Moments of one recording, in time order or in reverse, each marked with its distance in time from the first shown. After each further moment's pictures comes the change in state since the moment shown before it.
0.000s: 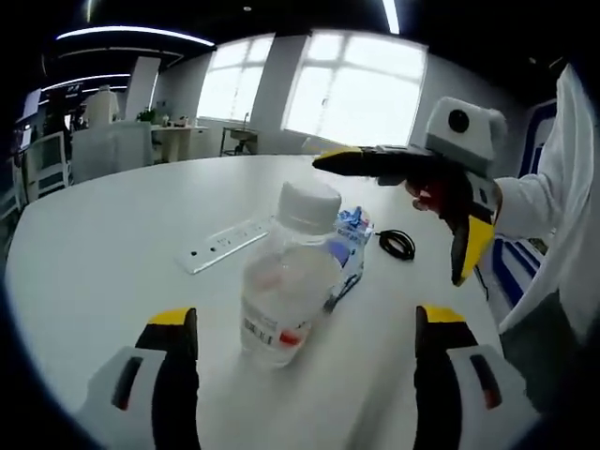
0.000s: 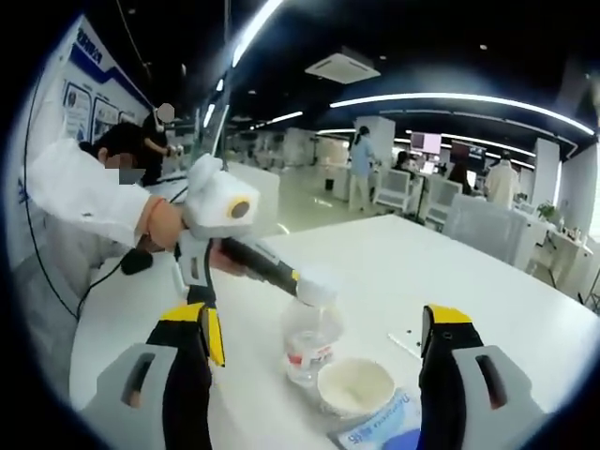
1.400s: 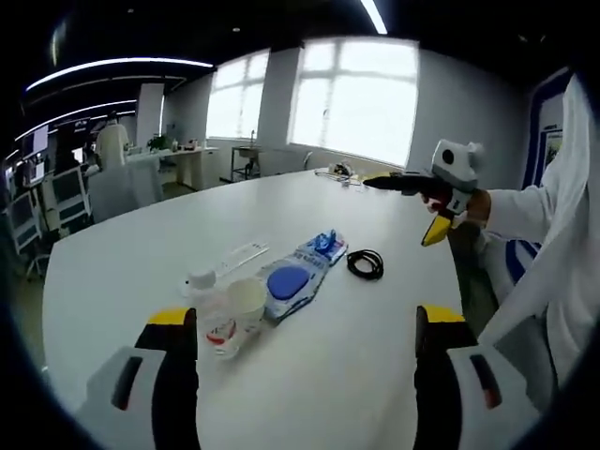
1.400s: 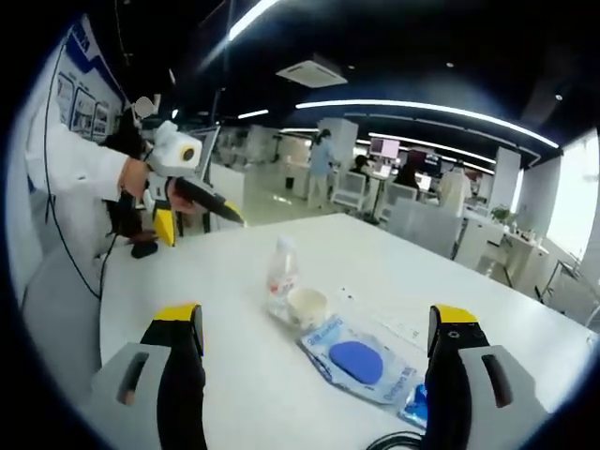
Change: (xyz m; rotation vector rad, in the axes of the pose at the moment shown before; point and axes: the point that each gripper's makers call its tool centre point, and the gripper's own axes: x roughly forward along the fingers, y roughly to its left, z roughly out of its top) left arm -0.072 -0.134 0.052 0.077 -0.051 0.105; right arm -0.219 0.008 -0.001 -0.021 0.014 -0.214
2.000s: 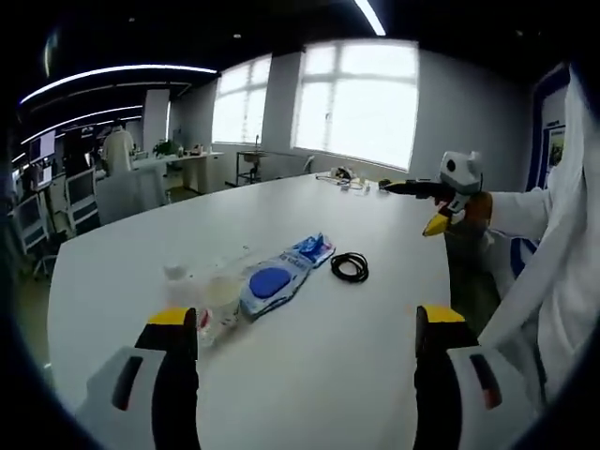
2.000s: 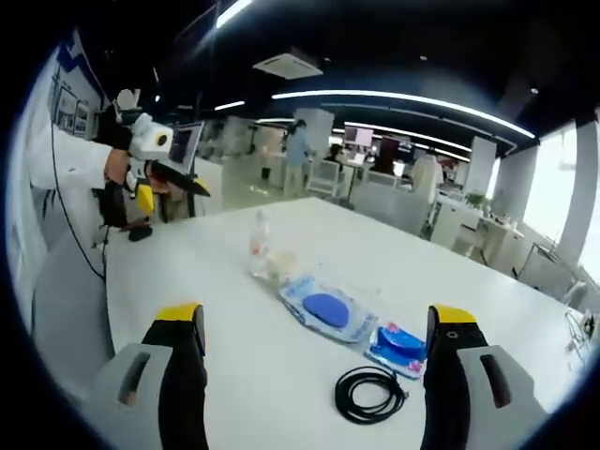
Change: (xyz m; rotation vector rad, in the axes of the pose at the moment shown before) left arm -0.015 -0.061 -0.005 0.000 -0.018 0.042; right arm -0.102 -0.021 -0.045 0.052 0.062 -0.107
